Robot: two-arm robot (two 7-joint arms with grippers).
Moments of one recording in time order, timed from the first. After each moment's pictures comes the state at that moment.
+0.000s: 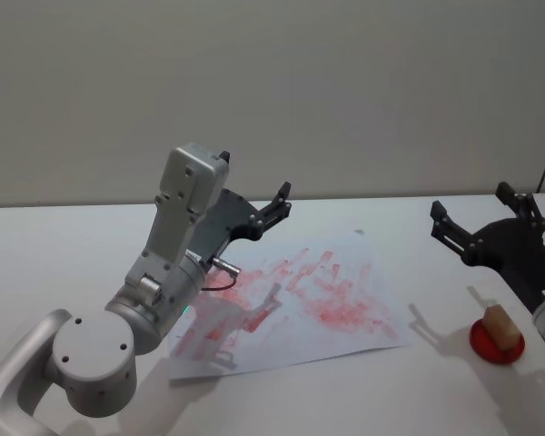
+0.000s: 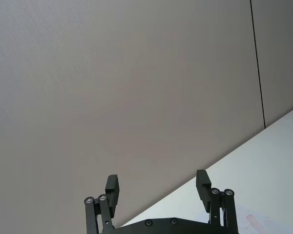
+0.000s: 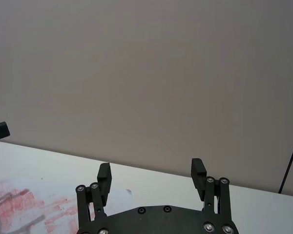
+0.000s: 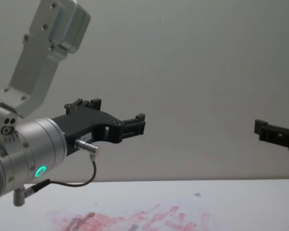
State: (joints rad) left arm -0.24 0.38 0.45 -1.63 -0.20 0.01 -0.01; right arm -0.02 0.34 -0.22 -1.77 0.29 0.03 0.07
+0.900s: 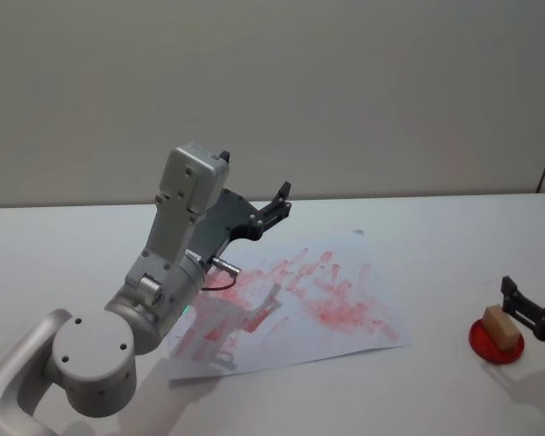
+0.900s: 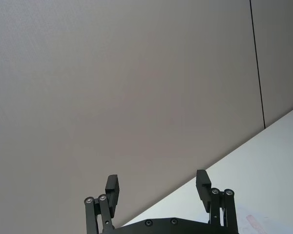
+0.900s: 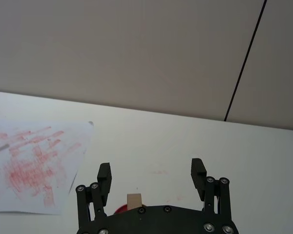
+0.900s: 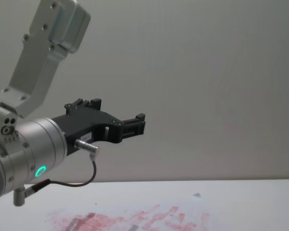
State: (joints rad) left arm -0.24 0.38 0.45 -1.63 -0.20 0.01 -0.01; right arm -0.26 0.52 -0.14 -1.92 0.38 0.14 -0.05
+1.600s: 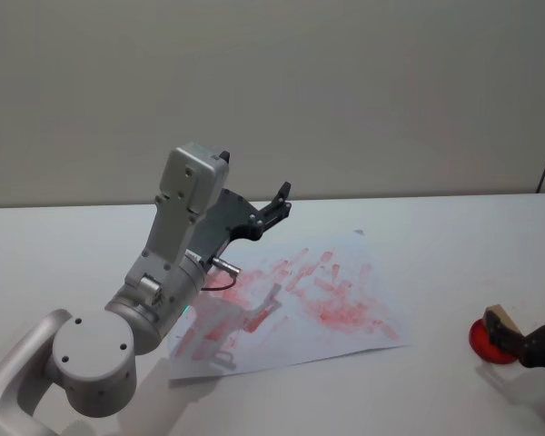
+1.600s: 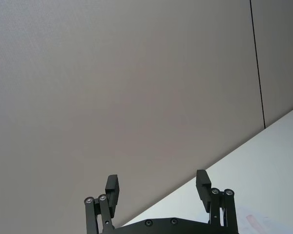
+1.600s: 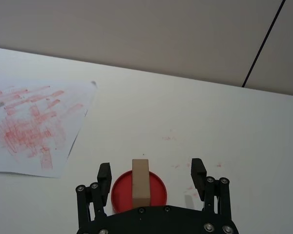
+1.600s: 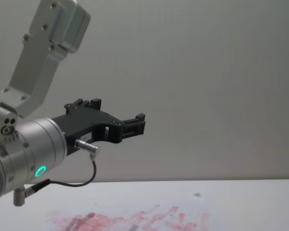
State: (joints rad) left arm -0.24 0.38 0.45 -1.63 -0.20 0.01 -0.01; right arm -0.23 0.50 -0.15 -1.85 0.35 0.26 0.02
